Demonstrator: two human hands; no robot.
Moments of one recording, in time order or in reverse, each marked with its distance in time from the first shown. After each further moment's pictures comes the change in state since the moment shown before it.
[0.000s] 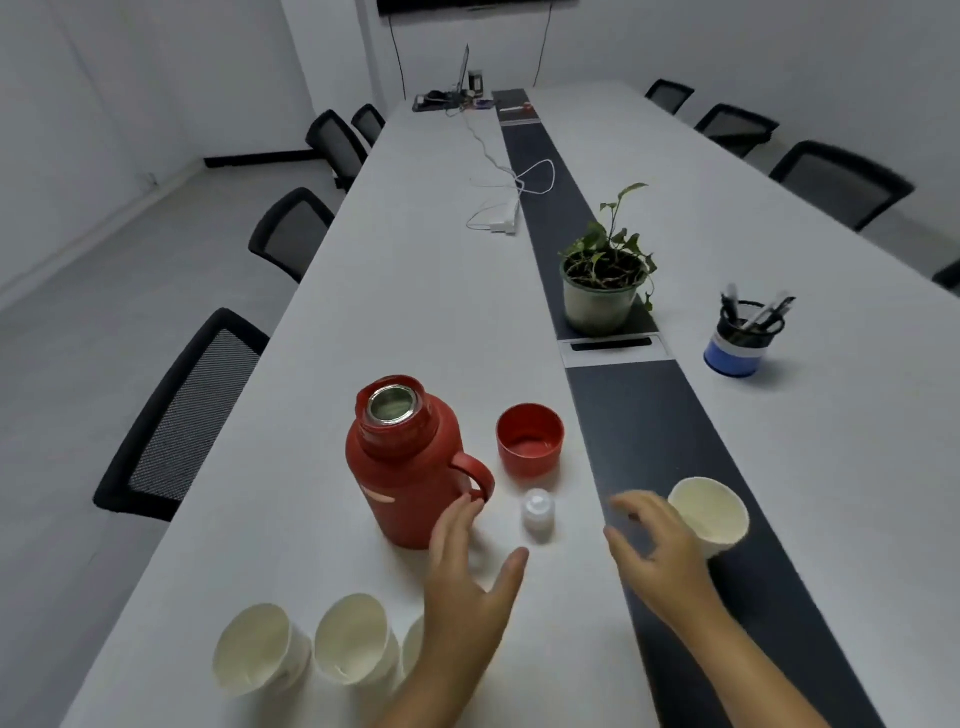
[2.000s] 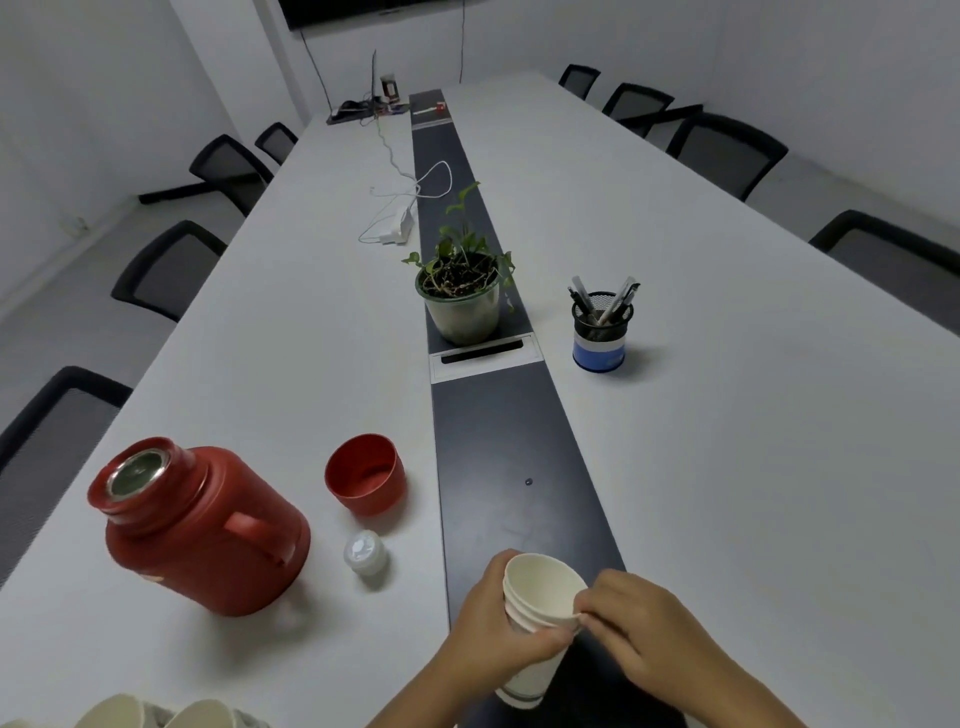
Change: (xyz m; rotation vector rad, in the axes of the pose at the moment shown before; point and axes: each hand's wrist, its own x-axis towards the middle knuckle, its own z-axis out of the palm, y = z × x) left_hand -0.010 0.073 0.191 -0.069 -0.640 -0.187; right_hand -0.032 0.148 -0.133 -0.213 -0.378 -0.266
